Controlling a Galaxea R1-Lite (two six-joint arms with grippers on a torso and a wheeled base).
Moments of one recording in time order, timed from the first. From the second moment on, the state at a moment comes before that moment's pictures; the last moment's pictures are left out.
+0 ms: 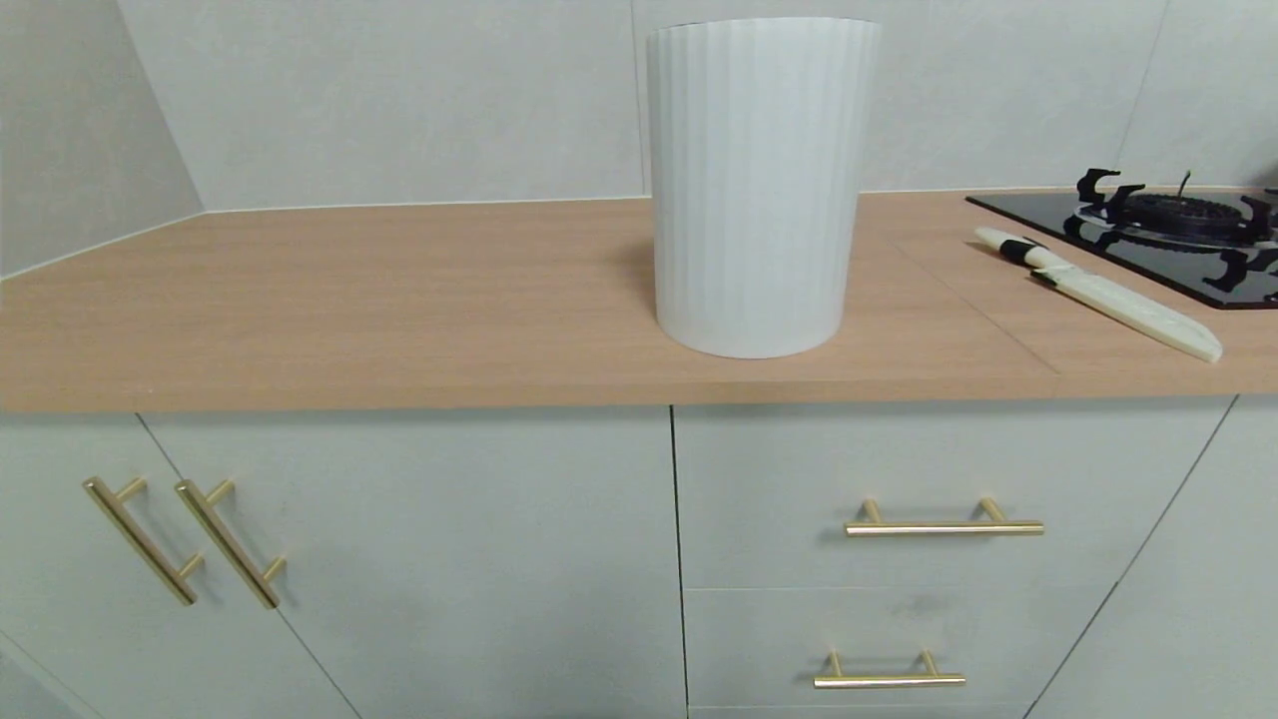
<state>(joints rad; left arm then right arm) 0.00 0.00 0.00 0.00 0.00 0.00 0.00 0.00 0.00 0.00 0.02 0.00</state>
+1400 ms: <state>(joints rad) 0.00 0.00 0.00 0.00 0.00 0.00 0.00 0.00 0.00 0.00 0.02 0.00</state>
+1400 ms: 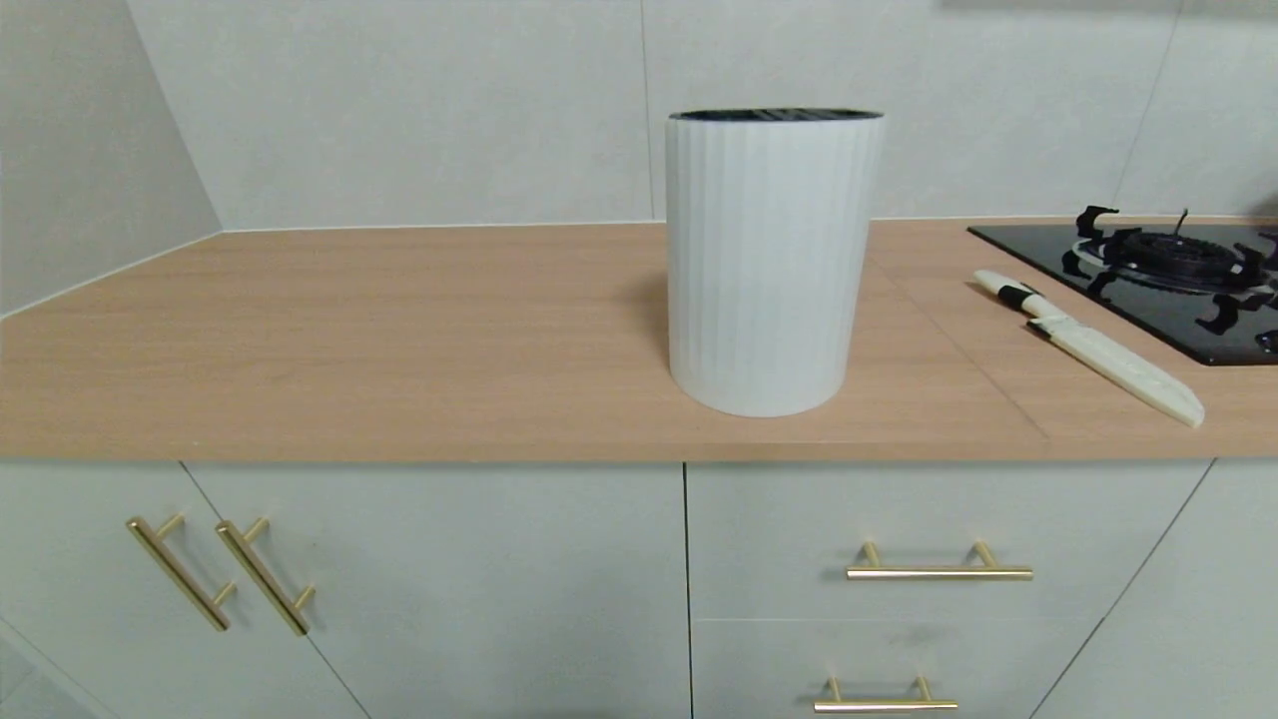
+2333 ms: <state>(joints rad) 0.00 0.00 0.00 0.00 0.00 0.00 0.00 0.00 0.00 0.00 0.02 0.00</state>
